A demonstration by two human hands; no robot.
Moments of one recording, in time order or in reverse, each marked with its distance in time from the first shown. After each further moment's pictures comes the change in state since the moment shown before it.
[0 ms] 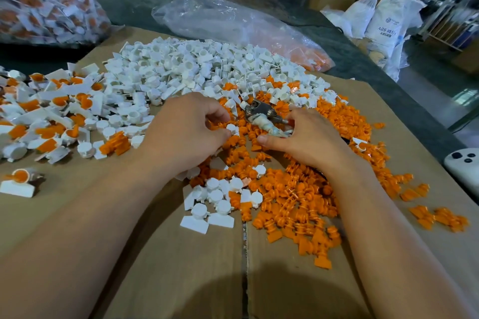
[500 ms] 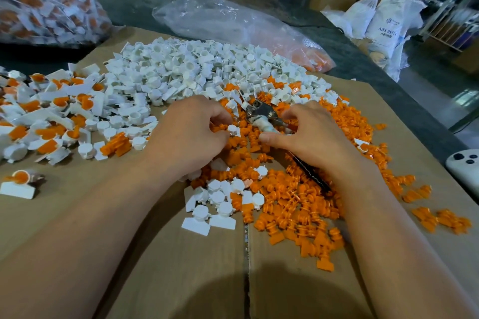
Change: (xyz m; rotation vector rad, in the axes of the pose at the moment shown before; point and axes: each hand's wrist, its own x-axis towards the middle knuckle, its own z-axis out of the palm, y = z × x) left_hand 0.003 -0.002 0.005 0.048 0.003 0.016; right_hand -0.007 -0.004 -0.010 0.109 0.080 -0.068
